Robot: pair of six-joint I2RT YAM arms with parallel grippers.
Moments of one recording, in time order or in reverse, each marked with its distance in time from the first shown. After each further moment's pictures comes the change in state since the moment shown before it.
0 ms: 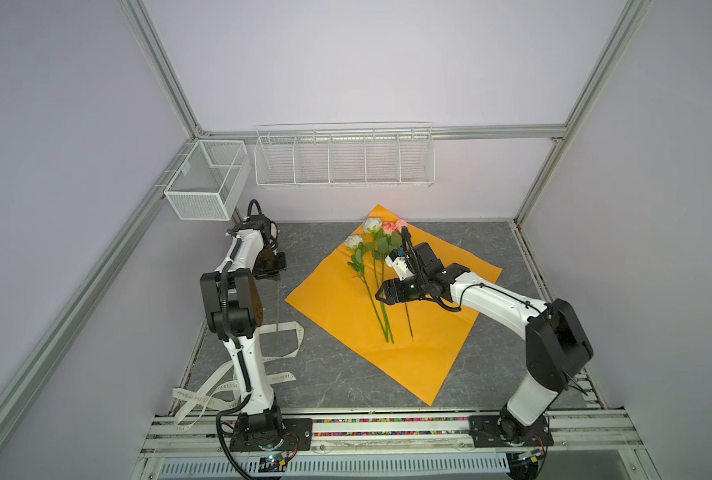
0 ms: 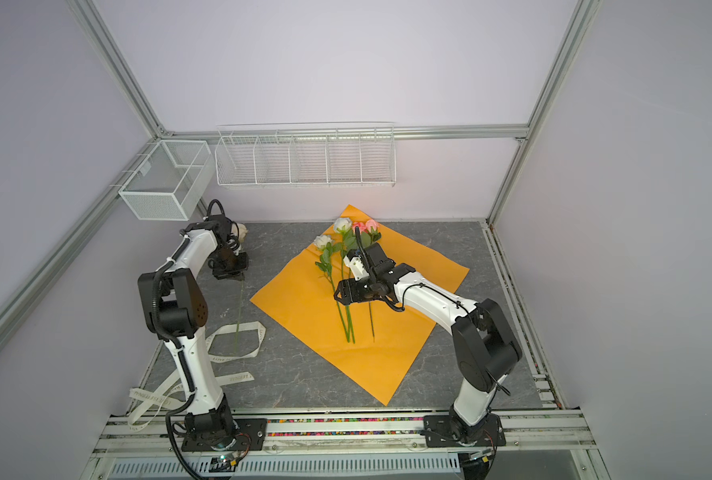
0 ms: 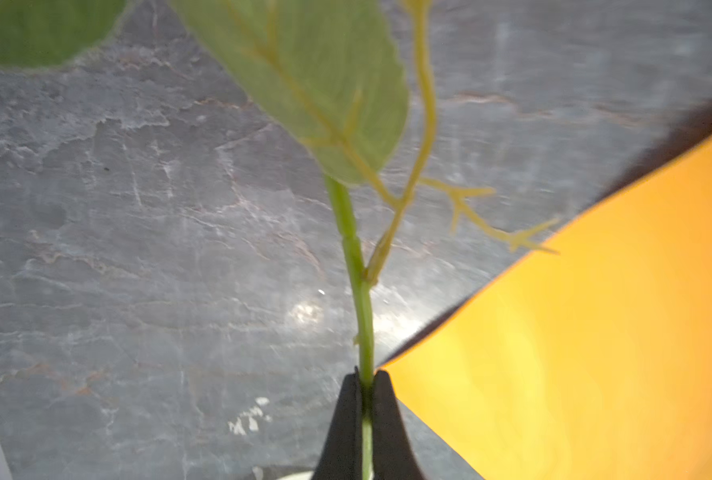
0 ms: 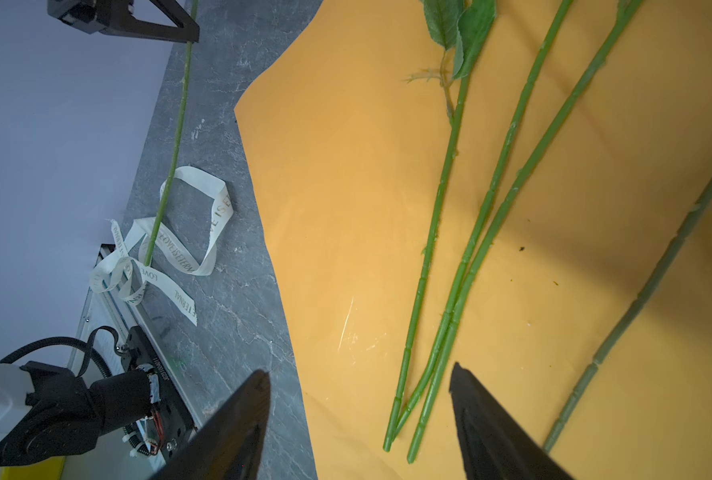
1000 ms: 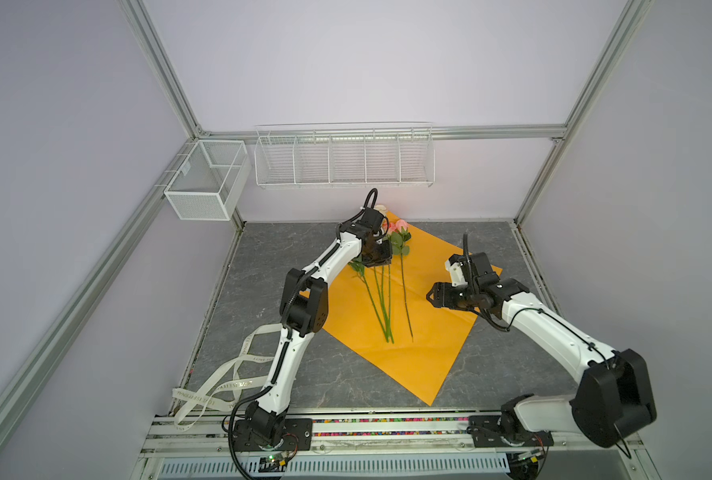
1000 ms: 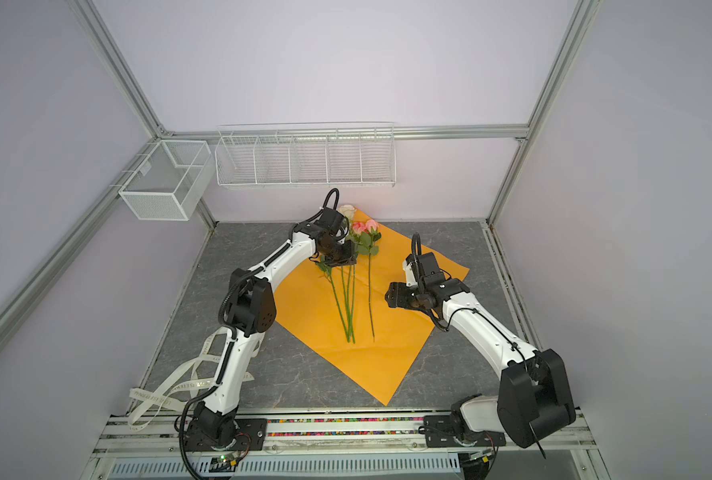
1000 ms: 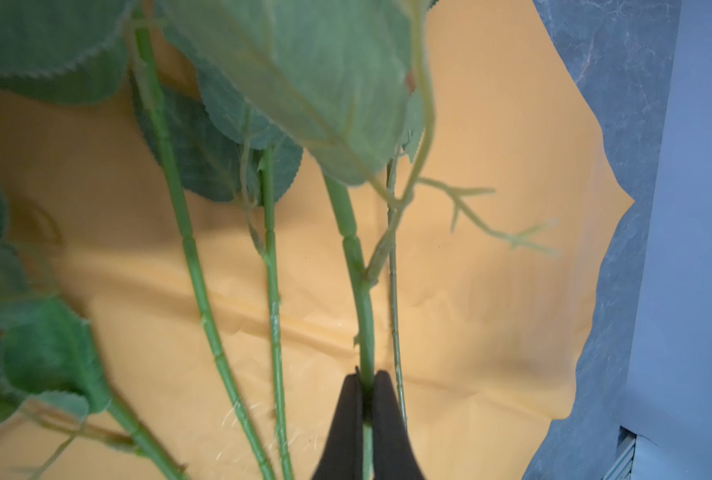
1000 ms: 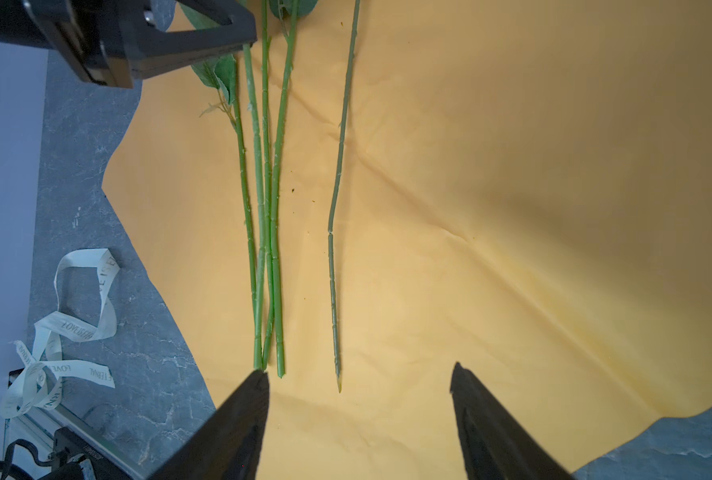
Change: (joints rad) left arm -0.588 0.359 0.433 0.272 0.278 -0.468; right arm -0.249 -0.332 -0.270 -0.125 0.148 0.056
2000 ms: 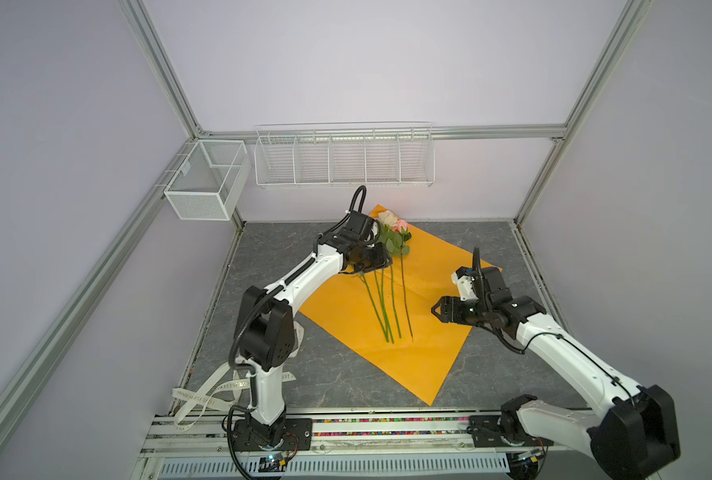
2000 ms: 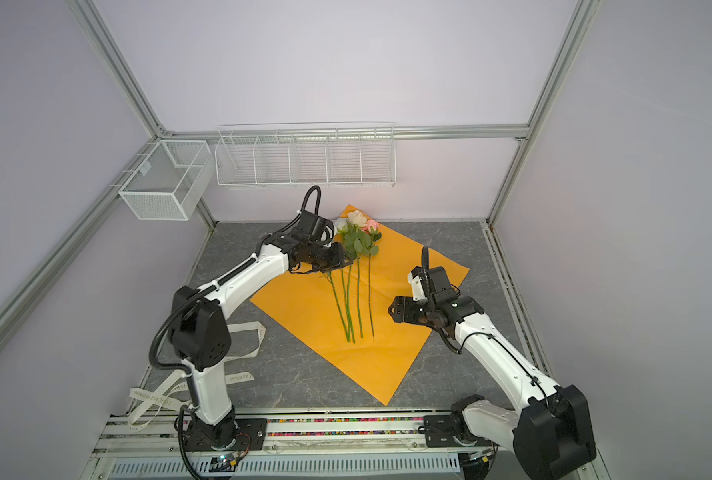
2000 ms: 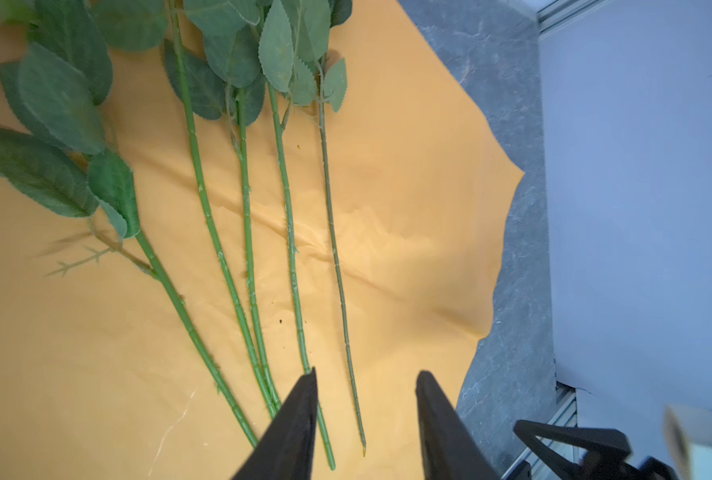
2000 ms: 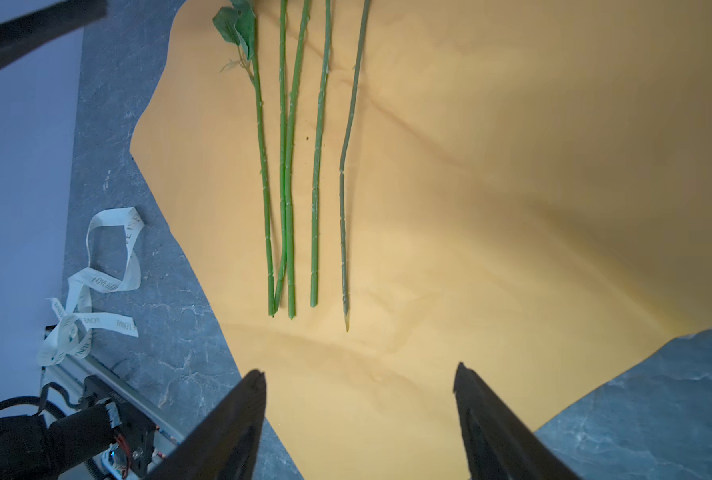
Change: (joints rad) left arm -0.035 -0.623 -0.700 0.289 -0.029 -0.072; right arm -0.004 -0.211 -0.174 -0.043 -0.088 0.027
